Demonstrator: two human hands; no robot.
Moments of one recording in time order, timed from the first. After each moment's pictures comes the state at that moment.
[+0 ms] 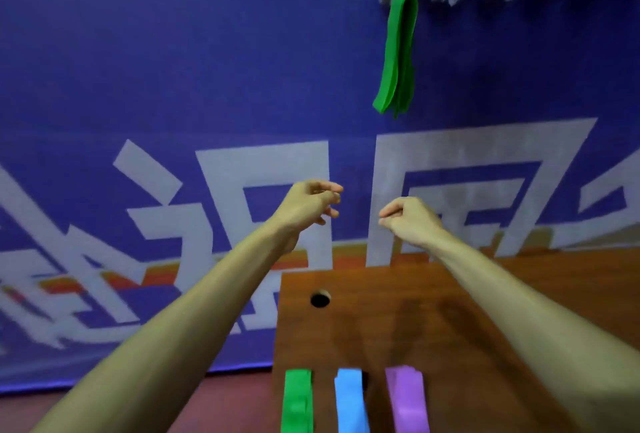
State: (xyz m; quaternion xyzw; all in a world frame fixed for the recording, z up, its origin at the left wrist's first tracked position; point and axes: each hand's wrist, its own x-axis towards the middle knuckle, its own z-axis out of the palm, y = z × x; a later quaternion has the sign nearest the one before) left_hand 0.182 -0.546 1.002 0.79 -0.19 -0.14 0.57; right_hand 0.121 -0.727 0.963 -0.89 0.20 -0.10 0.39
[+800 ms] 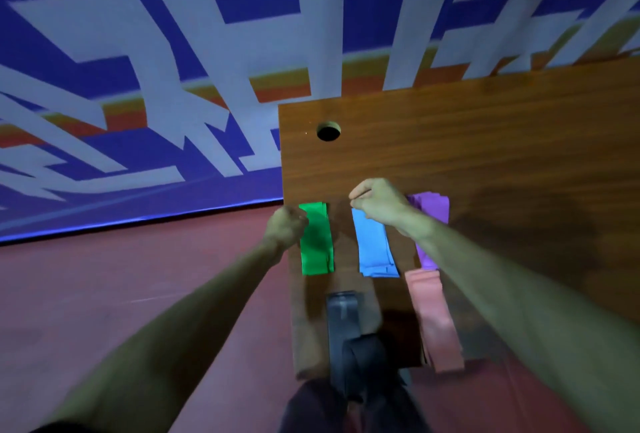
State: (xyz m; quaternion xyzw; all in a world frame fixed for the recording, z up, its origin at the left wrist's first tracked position) left_hand 0.145 -0.434 0.658 0.85 0.04 -0.34 0.39; right_hand 0.087 -0.620 0.704 -0.83 0.25 0.15 0.48
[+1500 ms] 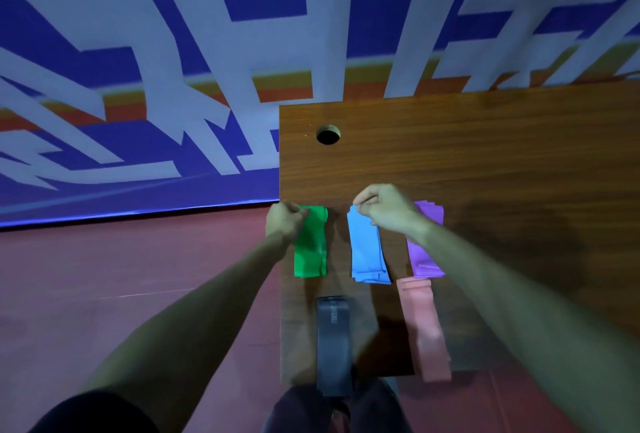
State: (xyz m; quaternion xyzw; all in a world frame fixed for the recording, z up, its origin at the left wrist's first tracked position) left_hand 0.151 -0.450 0.640 0.86 0.08 -0.27 0.43; right_hand 0.077 -0.635 0.712 -0.84 0.24 0.15 0.46
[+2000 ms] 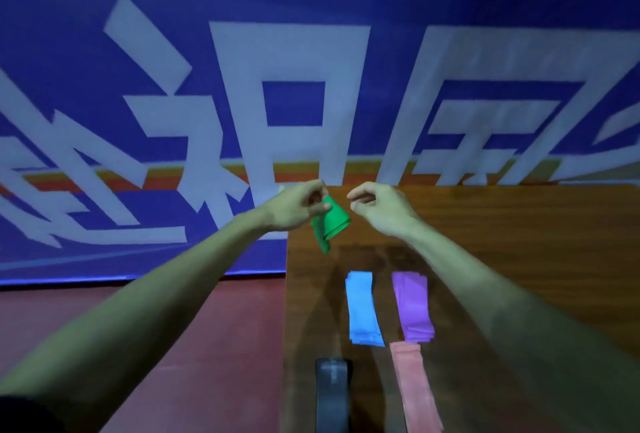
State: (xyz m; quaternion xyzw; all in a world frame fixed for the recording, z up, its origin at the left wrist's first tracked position) left_hand 0.198 -0.442 0.845 0.85 -0.39 -0.17 0.32; right_hand 0.103 -0.615 0.862 -0.90 0.14 -0.01 0.41
